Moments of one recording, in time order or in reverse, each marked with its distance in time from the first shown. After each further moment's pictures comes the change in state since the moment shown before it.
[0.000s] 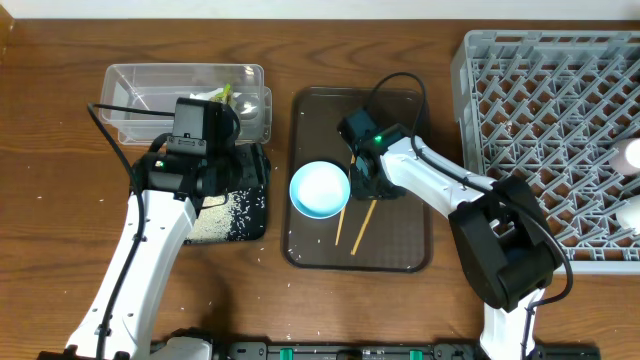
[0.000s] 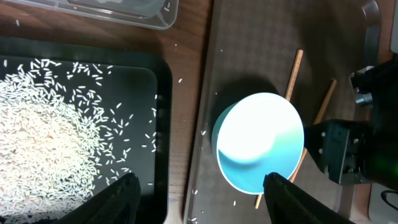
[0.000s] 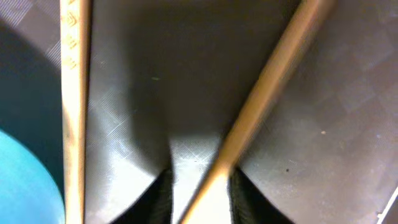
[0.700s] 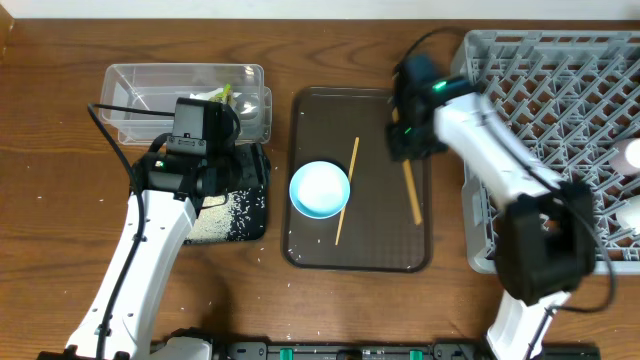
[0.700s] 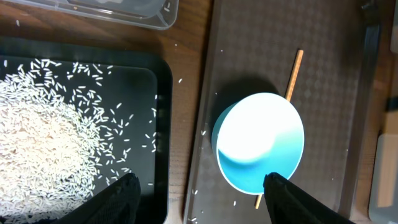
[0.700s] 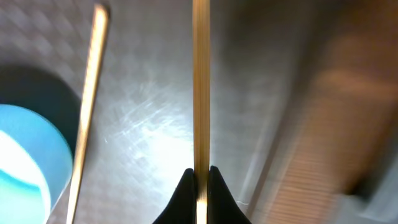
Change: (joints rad) left arm 0.000 0.000 0.000 0.000 0.000 0.000; right arm -0.262 -0.066 0.263 -0.233 -0.128 -0.377
